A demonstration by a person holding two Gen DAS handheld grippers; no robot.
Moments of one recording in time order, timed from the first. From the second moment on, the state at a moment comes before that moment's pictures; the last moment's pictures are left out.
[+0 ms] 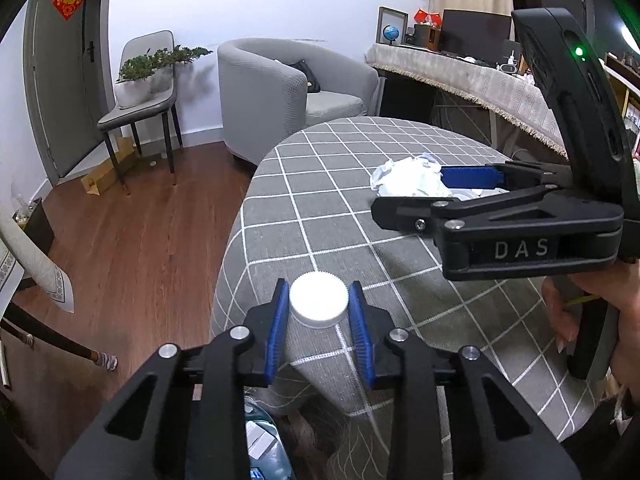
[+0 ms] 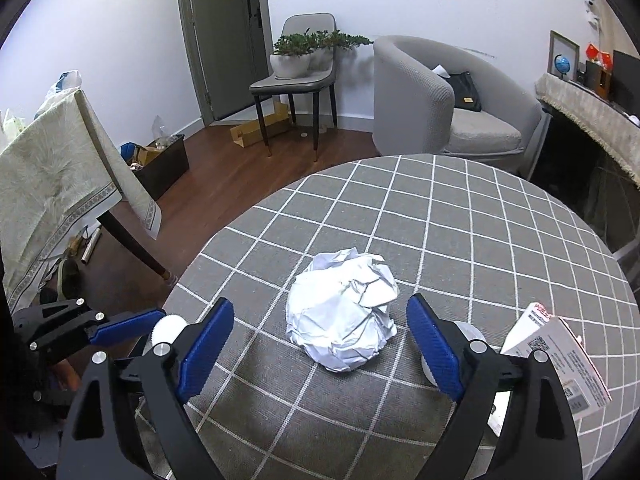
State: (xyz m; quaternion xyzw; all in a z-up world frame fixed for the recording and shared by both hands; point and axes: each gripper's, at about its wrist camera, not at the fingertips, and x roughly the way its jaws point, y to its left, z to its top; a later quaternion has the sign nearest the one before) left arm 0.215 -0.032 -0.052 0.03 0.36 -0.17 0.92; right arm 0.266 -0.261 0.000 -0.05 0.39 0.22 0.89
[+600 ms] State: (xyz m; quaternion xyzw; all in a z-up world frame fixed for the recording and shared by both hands) left arm 0.204 -0.019 -0.041 0.01 0.35 -0.16 0.92; right arm 0.260 -0.266 0.002 -0.04 0.39 0.22 0.89
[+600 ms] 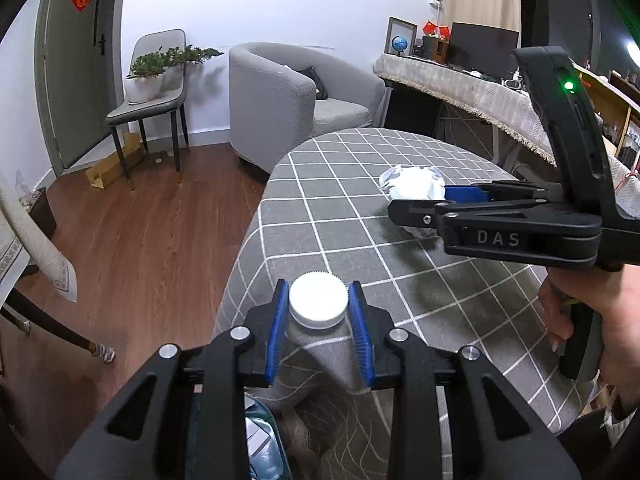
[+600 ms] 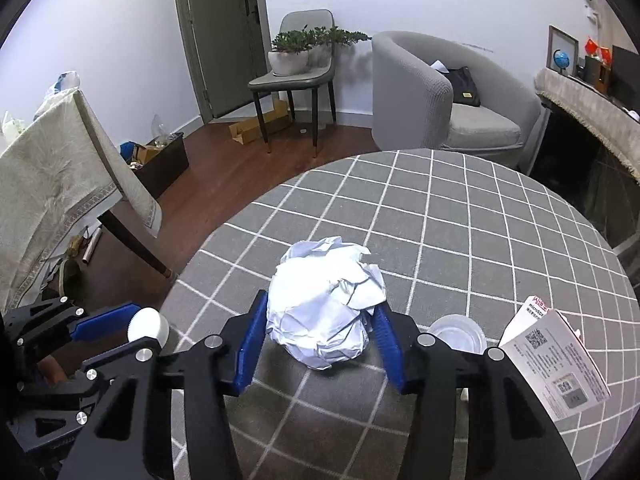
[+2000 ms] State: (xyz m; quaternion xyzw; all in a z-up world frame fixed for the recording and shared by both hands) left arm 0.115 0.098 -0.130 -0.01 0.49 -0.07 0.87; right arm 0.144 -0.142 0.004 -0.04 0.38 0.38 0.85
